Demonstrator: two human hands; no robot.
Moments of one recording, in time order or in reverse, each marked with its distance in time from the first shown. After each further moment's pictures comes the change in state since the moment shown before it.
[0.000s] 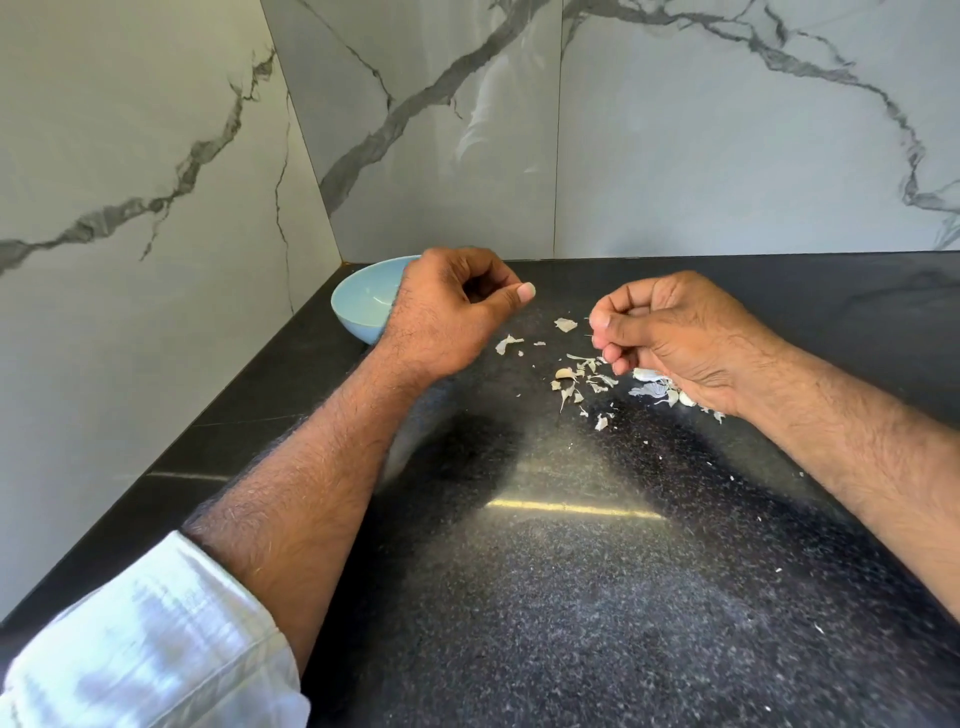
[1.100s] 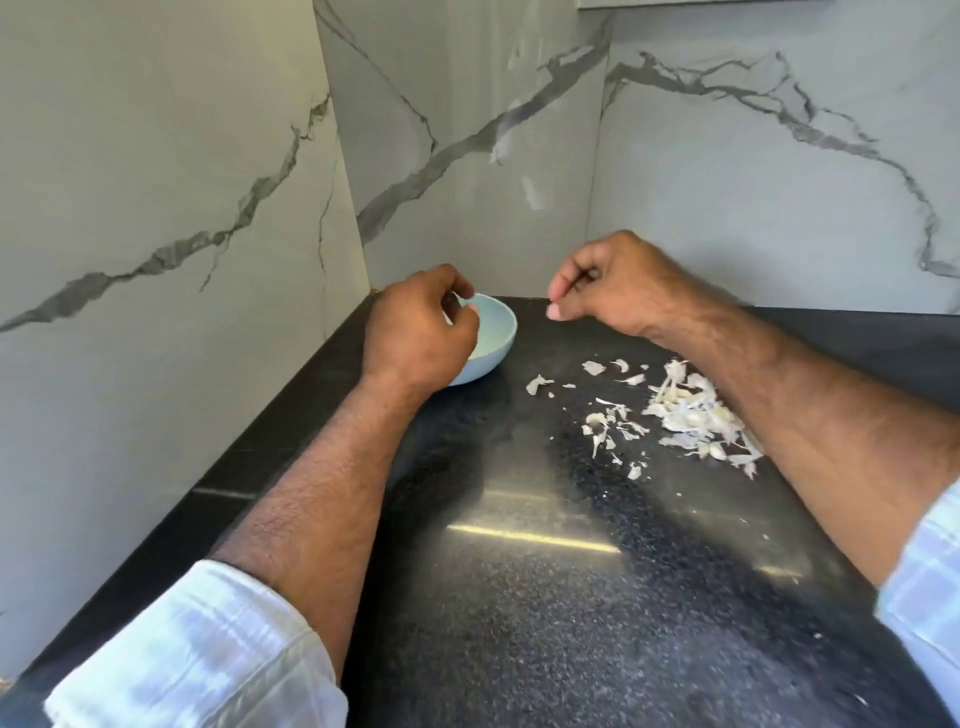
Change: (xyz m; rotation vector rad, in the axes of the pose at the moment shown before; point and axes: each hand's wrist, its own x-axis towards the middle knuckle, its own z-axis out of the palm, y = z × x) left_hand 0.017 -0.040 -0.037 0.293 0.246 -0.089; right_hand 0.087 -0.062 0.041 -0.618 0.042 -0.159
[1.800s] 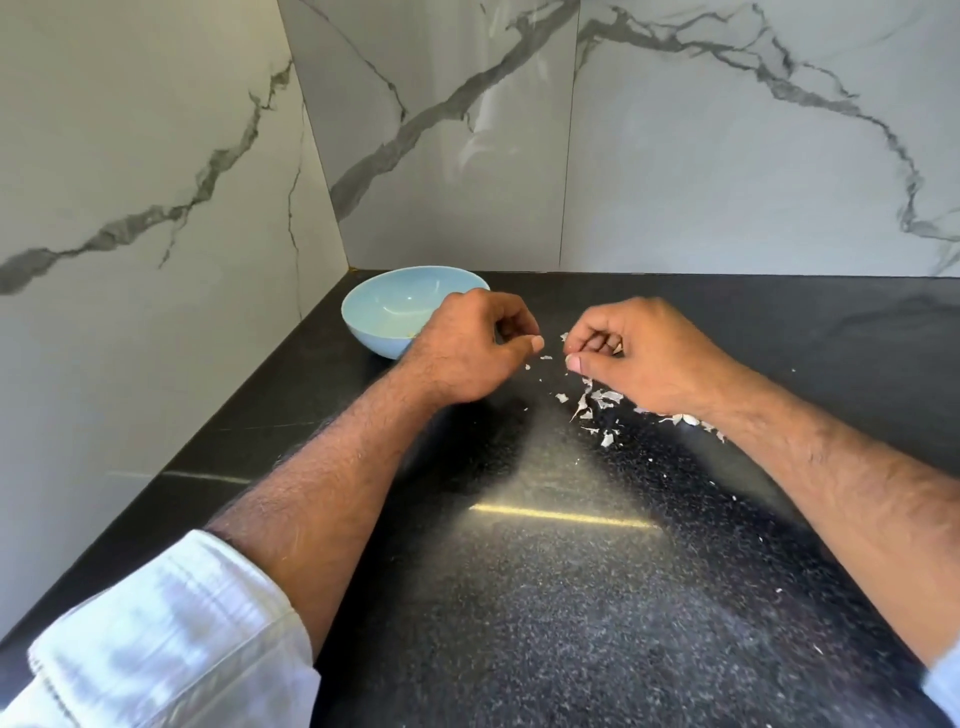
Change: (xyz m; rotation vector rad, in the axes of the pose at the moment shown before) left_hand -0.024 0.031 0.035 -0.041 -0.456 0.149; right_hand -0.077 0.062 0.011 -0.176 -0.040 -0.174
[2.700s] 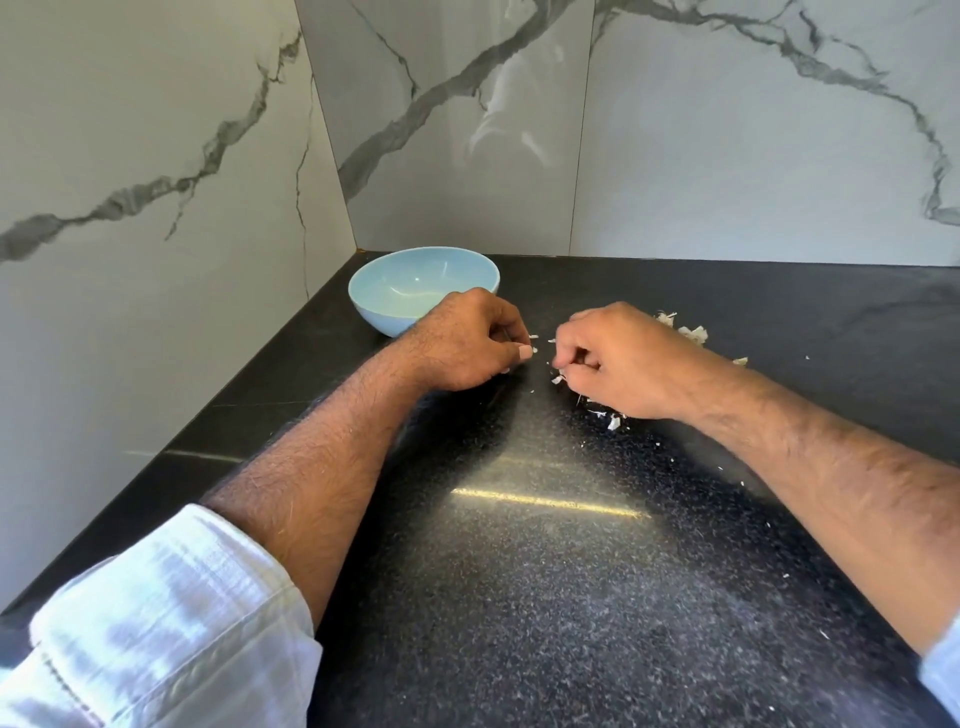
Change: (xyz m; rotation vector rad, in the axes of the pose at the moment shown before) left_hand -0.008 -0.001 -0.011 -0.013 -0.251 -0.165; right_hand -0.004 -0.013 0.021 -0.218 -0.155 -0.098
